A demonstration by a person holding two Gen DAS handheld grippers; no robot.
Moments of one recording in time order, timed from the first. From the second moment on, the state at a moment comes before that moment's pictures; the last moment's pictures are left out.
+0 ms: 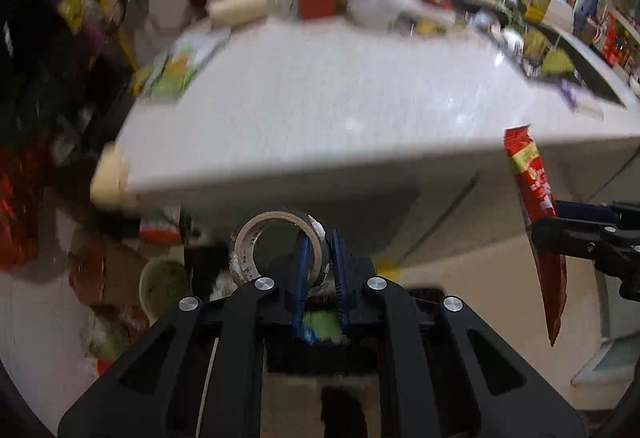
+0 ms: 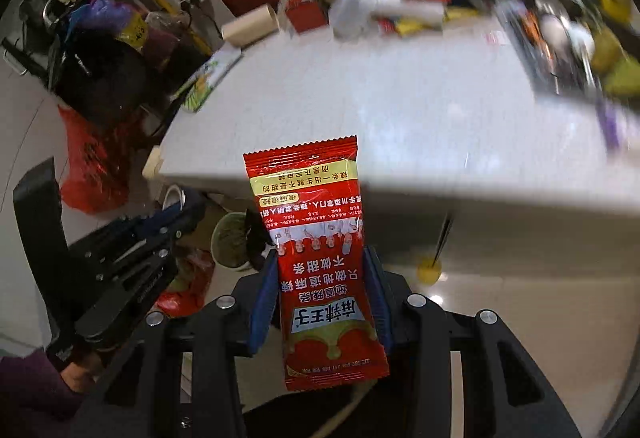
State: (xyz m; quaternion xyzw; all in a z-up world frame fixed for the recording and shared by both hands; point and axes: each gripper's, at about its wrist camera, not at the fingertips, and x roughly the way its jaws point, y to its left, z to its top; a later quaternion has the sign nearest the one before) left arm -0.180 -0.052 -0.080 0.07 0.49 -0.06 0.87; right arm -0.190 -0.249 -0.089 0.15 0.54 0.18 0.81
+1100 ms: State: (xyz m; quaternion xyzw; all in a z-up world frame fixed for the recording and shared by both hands) left arm -0.217 -0.020 -0.280 0.12 0.63 -0.06 0.76; right arm -0.226 -0.195 -0.272 0.10 0.63 0.11 0.76
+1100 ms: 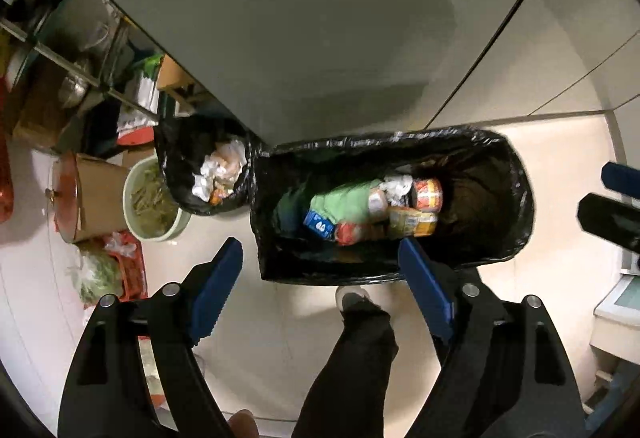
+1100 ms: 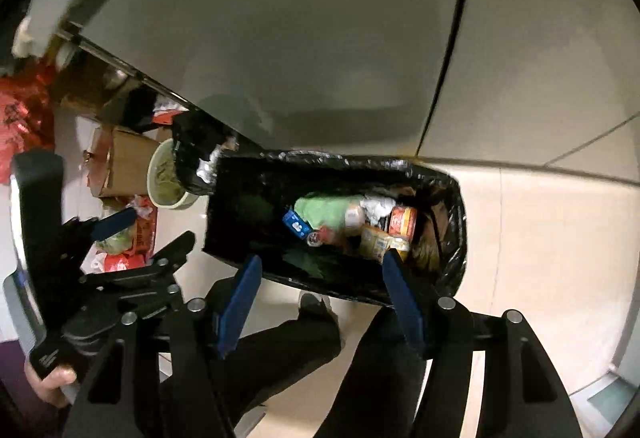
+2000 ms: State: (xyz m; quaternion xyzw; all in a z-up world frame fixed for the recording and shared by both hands) left arm -0.024 -0.083 0.012 0.01 0.42 0.00 0.91; right arm 0.031 -0.292 -0.004 0.00 0.44 0.12 0.89
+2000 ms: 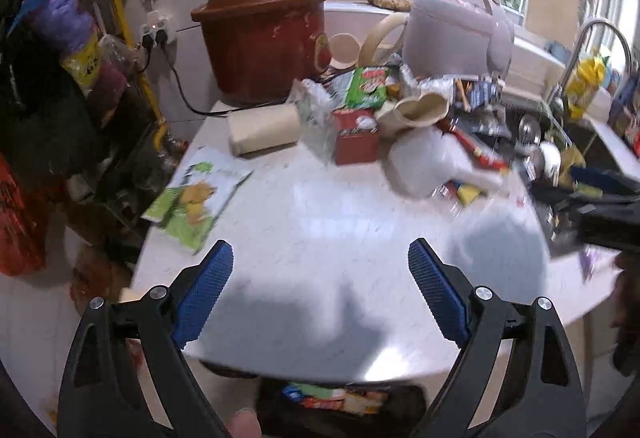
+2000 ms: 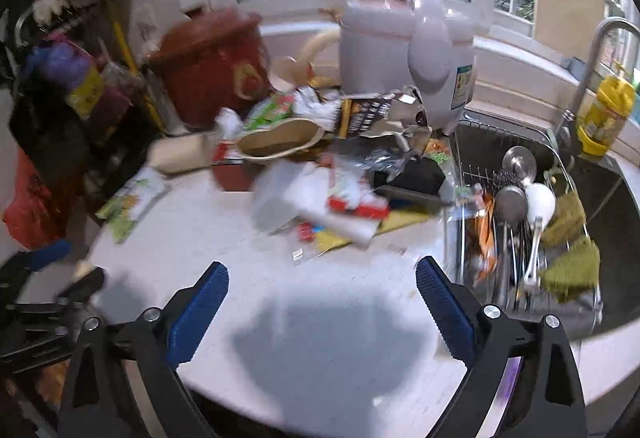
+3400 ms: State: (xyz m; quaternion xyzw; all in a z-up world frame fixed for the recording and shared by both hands) left arm 0.044 -0.137 -0.036 0.10 0.42 -0.03 0.90; right arm 0.063 -0.304 -0.022 0.03 0.47 0.19 0.86
